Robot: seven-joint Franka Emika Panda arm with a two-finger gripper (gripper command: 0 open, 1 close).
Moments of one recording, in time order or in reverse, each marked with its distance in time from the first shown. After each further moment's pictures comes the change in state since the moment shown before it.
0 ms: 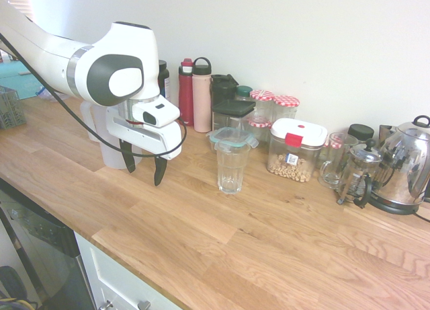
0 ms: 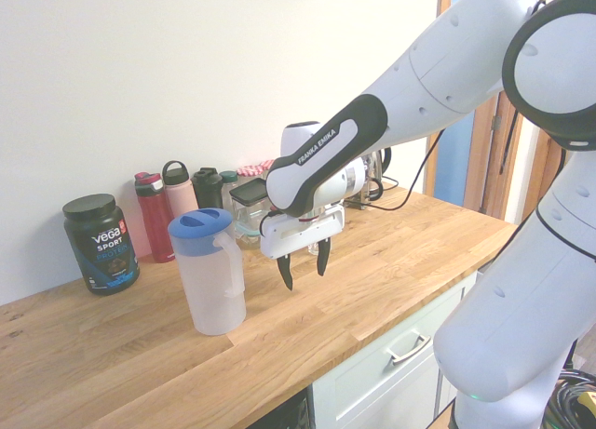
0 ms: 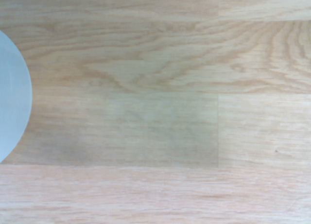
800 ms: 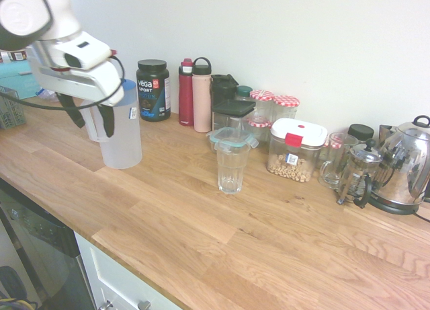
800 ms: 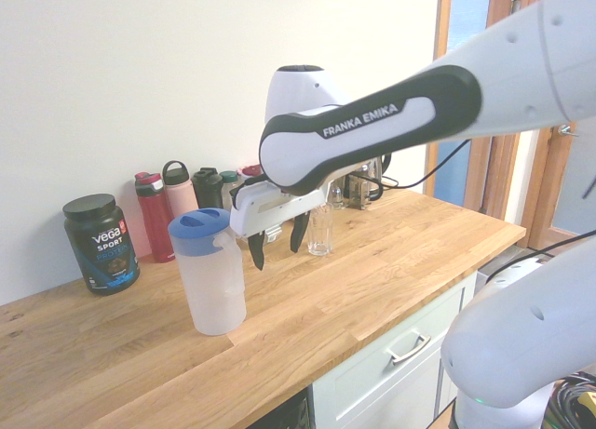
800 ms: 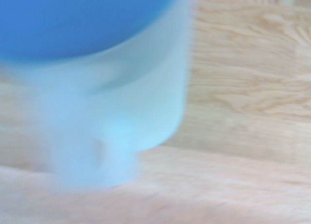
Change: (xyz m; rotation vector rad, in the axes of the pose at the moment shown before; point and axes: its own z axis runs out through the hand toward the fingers) arm -0.141 -0.013 -0.116 0.191 0.171 -0.154
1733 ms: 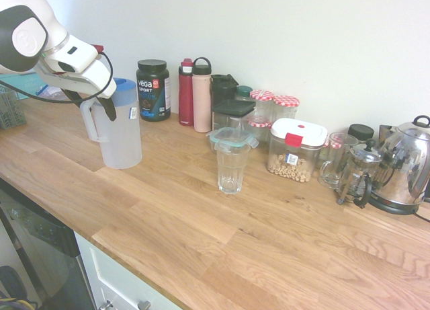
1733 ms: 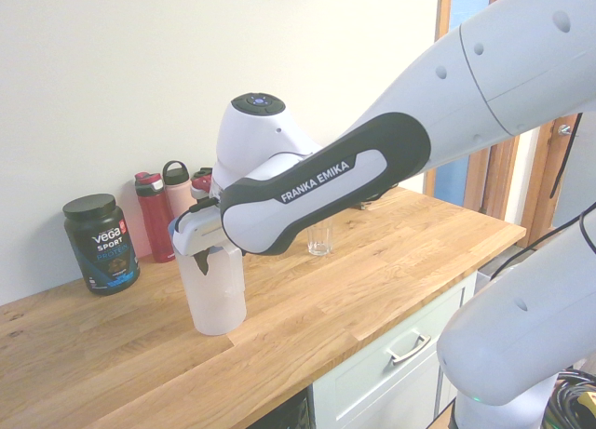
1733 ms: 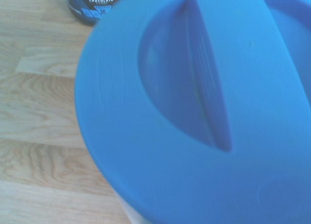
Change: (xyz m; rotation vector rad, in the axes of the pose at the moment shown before) arm -0.005 -0.071 0.037 0.135 0.173 0.012
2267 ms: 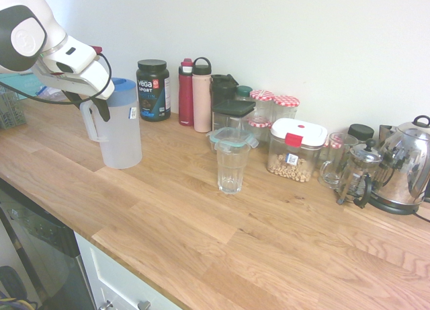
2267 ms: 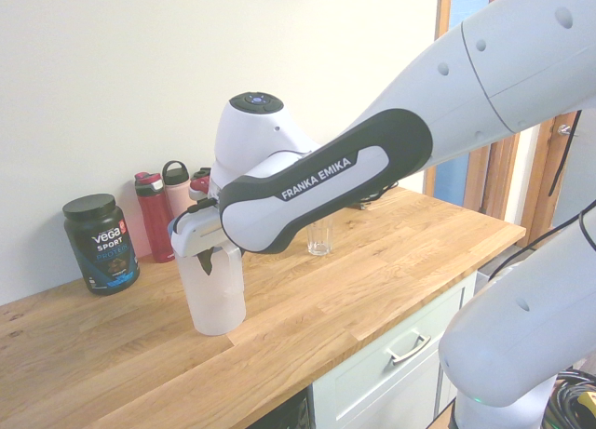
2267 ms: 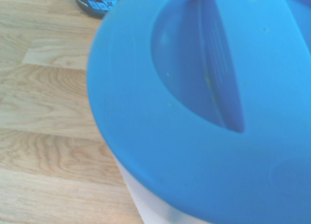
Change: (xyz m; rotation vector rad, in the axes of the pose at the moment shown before) arm -0.004 0.002 0.001 -0.010 -0.020 -0.005
